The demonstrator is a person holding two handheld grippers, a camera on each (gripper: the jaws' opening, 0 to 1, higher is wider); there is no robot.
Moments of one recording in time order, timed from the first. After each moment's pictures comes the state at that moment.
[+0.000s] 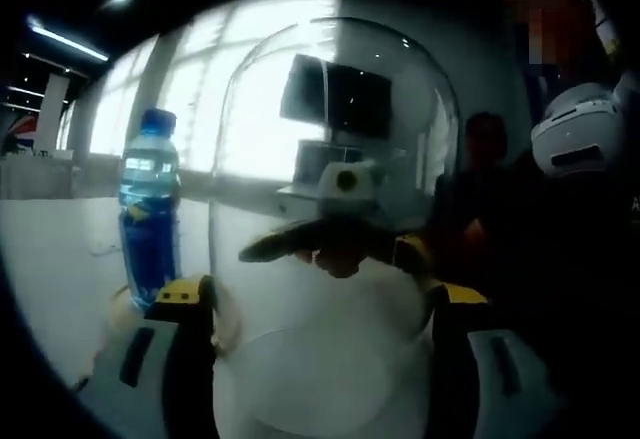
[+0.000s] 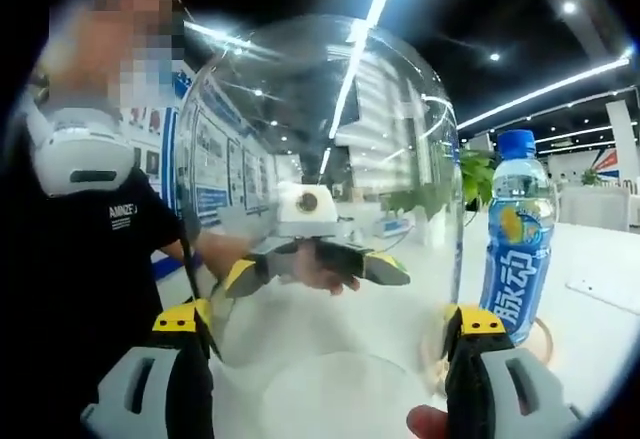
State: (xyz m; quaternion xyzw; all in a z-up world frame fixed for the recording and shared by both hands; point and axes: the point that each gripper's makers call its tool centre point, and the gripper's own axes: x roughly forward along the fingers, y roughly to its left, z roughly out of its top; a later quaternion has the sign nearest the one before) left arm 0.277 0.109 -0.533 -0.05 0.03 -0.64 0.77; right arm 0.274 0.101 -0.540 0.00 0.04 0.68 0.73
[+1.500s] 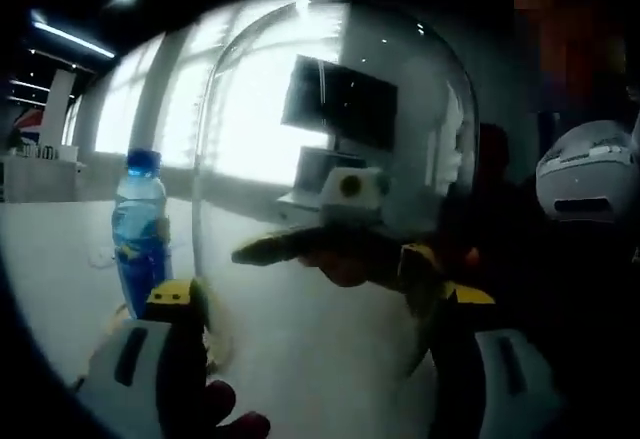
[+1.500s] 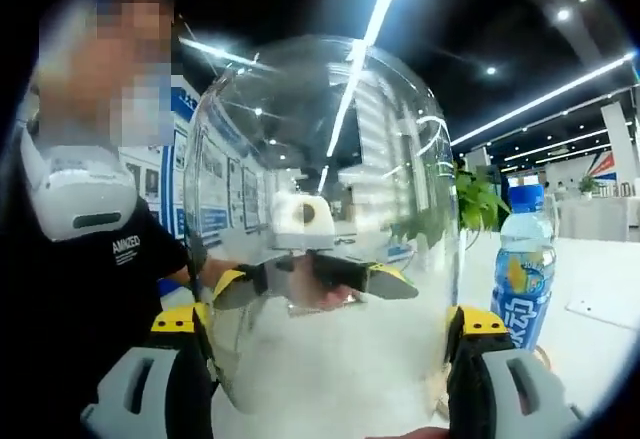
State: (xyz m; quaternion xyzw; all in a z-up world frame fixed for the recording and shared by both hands) left arm 0.265 0.104 -0.484 -0.05 0.04 -0.63 0.78; right arm 0.268 0.103 -0.485 0.04 0.01 0.67 0.74
